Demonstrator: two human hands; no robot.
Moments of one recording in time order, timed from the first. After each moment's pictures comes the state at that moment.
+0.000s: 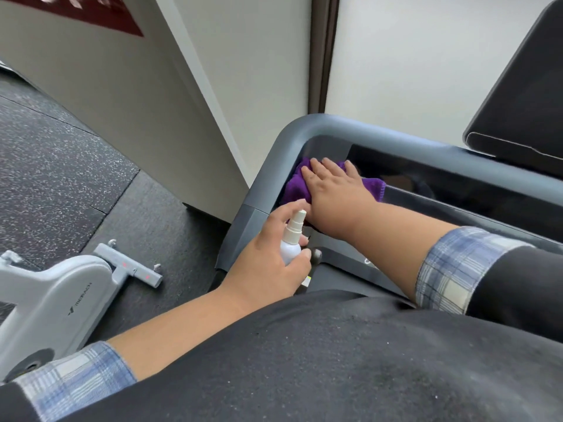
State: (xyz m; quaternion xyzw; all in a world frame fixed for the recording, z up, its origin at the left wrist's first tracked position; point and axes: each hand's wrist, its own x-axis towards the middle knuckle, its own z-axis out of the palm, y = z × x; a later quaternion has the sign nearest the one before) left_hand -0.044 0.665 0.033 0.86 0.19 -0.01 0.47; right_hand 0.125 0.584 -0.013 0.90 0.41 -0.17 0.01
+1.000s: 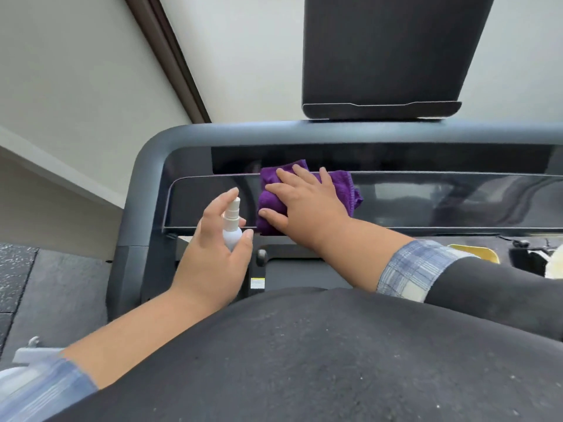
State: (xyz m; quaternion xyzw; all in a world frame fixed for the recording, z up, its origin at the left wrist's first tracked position) left_hand 0.008 0.599 0.007 0.90 0.04 0.03 0.43; right_hand 0.118 0.432 -0.031 0.96 0.24 -0.11 -0.10
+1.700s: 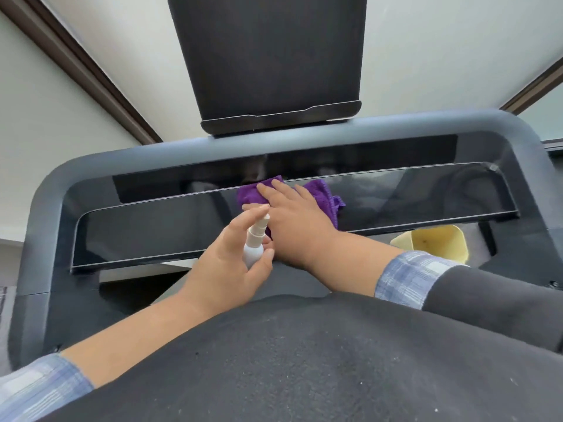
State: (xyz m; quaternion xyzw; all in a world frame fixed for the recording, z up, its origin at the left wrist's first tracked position) left_hand 0.052 0.459 0.001 0.87 -0.12 -0.06 0.47; right_hand 0.123 0.302 -0.027 0.95 0.26 -0.16 -0.09
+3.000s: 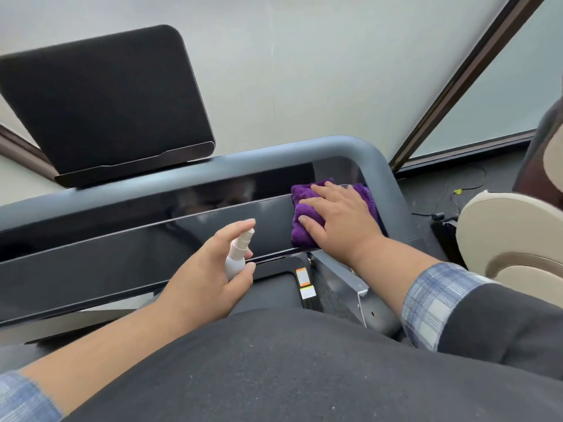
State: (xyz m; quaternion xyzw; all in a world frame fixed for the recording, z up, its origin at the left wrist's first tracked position) left_hand 0.081 0.258 0.020 0.89 -0.15 -0.12 0.42; right_hand 0.129 -0.003 -0.034 0.98 0.07 -0.07 -0.16
